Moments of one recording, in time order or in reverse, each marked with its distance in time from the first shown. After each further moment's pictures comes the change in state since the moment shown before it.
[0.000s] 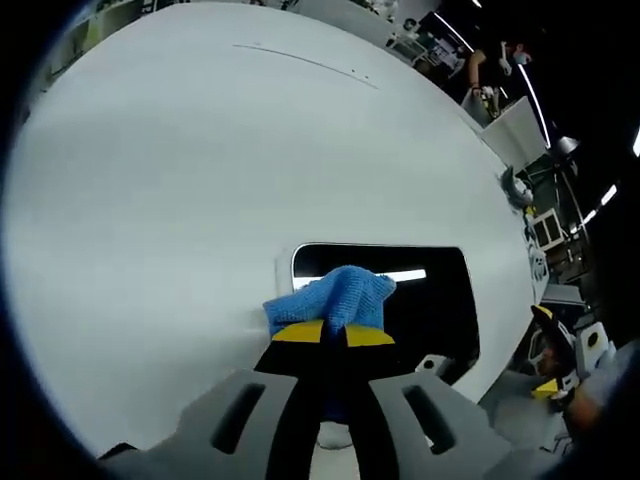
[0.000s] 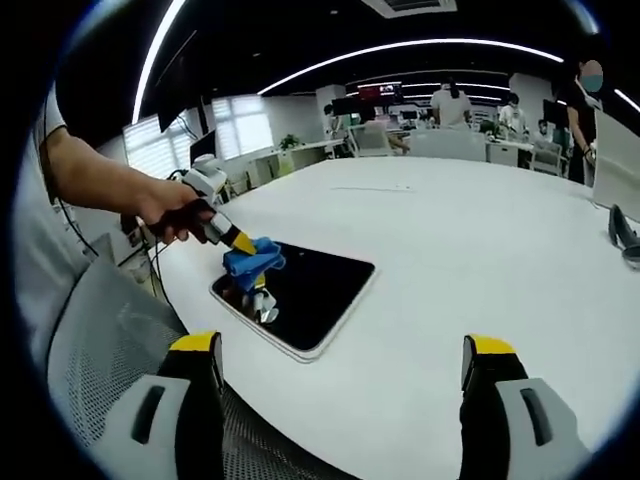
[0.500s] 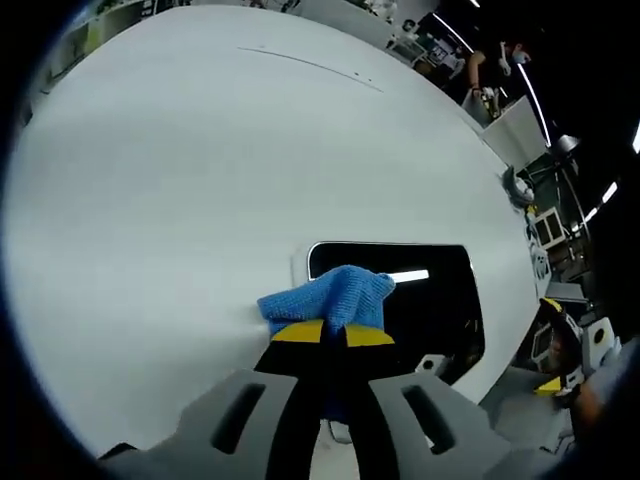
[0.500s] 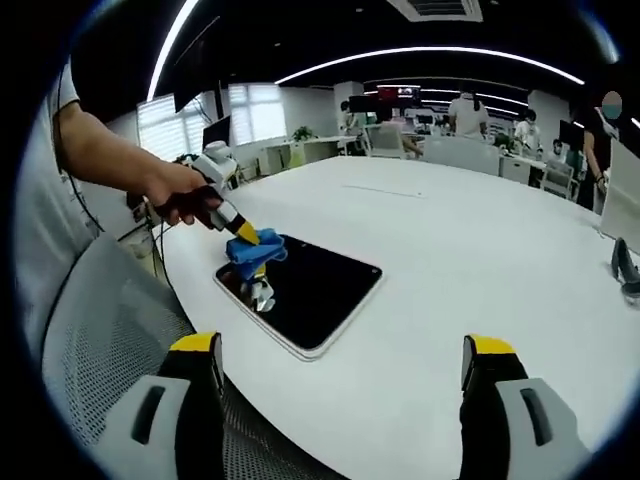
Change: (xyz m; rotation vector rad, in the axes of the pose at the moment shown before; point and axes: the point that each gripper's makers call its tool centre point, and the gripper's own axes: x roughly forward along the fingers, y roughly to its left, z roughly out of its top) left arm -0.004 0.008 0.000 0.005 -0.003 0.007; right arm 0.001 0.008 0.004 -0.121 0.040 0.015
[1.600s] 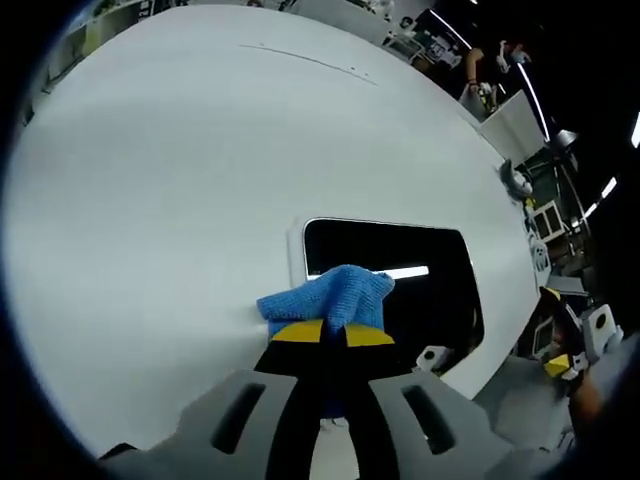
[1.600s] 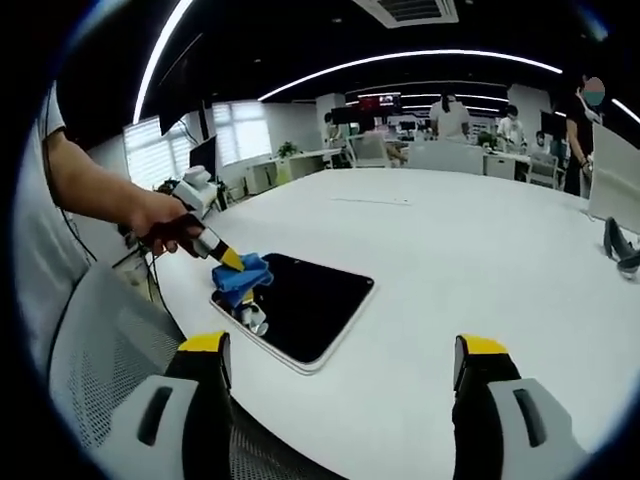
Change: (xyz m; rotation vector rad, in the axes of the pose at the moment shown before) left arm -0.009 -0.002 -0.022 0.004 0.004 -0.002; right arm -0.003 -0.007 0.006 0.100 -0.076 -0.044
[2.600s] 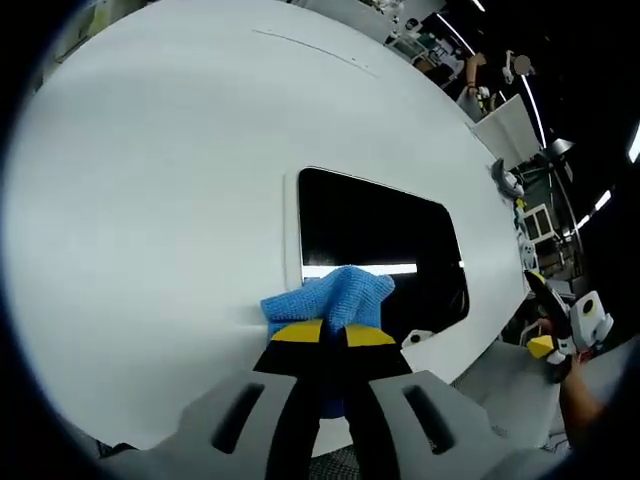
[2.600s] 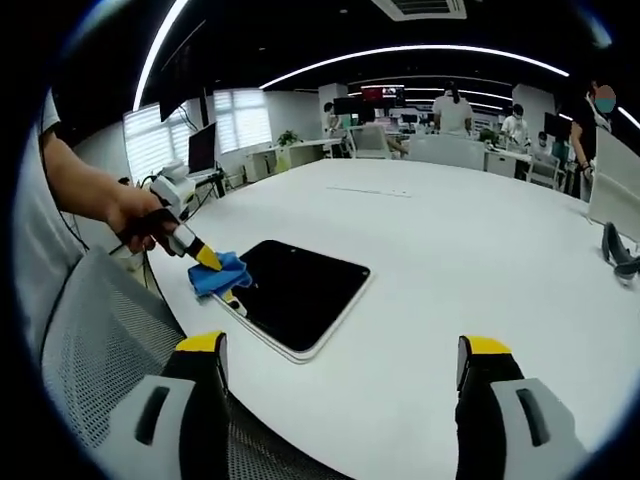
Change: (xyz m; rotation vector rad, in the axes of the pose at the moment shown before) left arm -0.015 -0.009 -0.039 -0.065 0.030 -0.043; right arm -0.001 -0.007 -0.007 -0.050 0.043 -0.036
